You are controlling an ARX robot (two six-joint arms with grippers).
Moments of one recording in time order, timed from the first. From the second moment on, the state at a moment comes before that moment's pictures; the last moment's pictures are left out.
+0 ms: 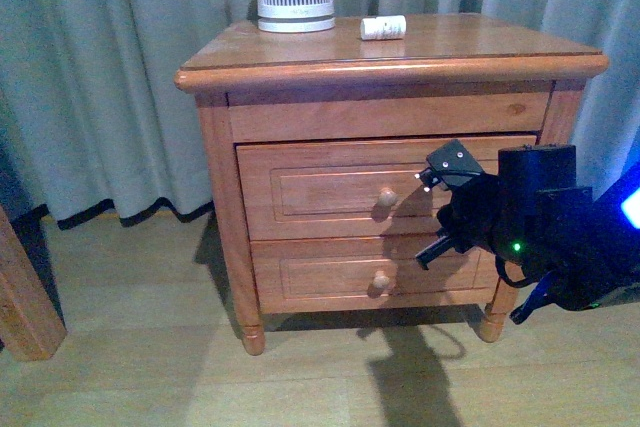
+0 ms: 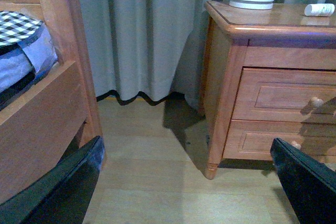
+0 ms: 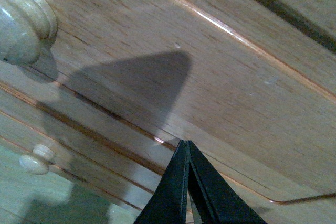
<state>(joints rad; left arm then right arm) 0.00 0.00 0.01 0.00 0.00 -0.01 0.11 2.58 1.47 0.80 0.00 -0.45</state>
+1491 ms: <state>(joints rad) 0.00 0.00 0.01 0.00 0.00 -0.01 0.00 0.01 0.02 0.00 0.00 0.01</state>
